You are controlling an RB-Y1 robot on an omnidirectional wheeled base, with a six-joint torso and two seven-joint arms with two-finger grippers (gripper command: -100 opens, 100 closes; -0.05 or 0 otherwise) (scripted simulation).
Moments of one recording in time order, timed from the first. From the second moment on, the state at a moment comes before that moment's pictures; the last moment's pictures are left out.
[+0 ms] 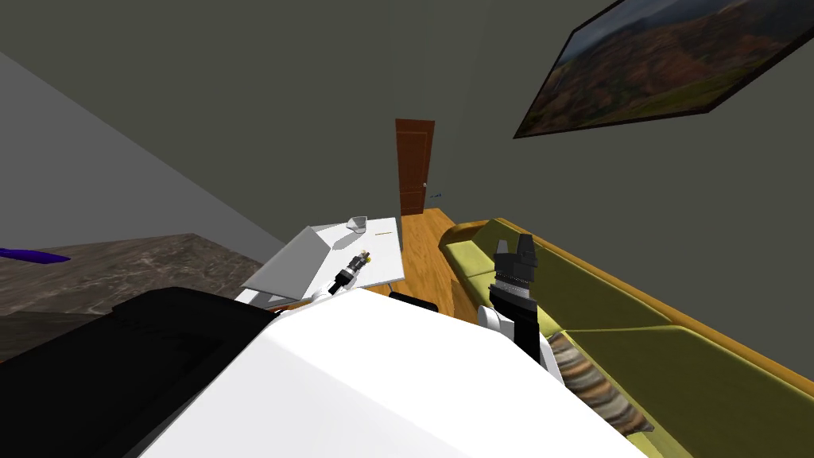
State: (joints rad) left arm 0.08 0.41 0.23 -0.68 -0.41 -1.10 -0.54; right arm 0.51 -0.03 -0.04 -2.23 0.05 -0.46 0.03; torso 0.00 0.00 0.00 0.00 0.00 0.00
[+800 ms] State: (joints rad) left arm -0.14 0.33 0.18 -0.50 -0.28 -0.99 -0.71; right arm 0.51 -0.03 -0.04 -2.23 0.05 -0.46 0.03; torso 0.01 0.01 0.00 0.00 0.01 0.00
